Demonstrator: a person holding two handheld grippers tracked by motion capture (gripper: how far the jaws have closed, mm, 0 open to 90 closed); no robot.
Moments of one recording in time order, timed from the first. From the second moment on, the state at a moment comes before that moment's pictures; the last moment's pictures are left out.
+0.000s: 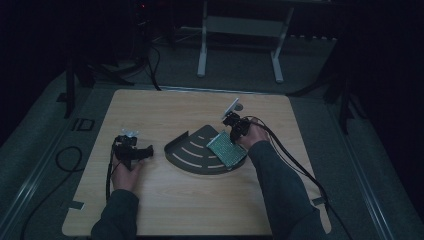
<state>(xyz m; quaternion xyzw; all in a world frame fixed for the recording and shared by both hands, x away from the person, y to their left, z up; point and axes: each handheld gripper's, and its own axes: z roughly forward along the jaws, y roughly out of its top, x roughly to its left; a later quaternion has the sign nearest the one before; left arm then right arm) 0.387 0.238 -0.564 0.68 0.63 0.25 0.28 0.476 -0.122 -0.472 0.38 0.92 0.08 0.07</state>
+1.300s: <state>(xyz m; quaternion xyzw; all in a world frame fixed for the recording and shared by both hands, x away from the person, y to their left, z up) 0.387 0.238 -0.564 0.68 0.63 0.25 0.28 0.470 -0.127 -0.461 0.38 0.92 0.10 0.08</state>
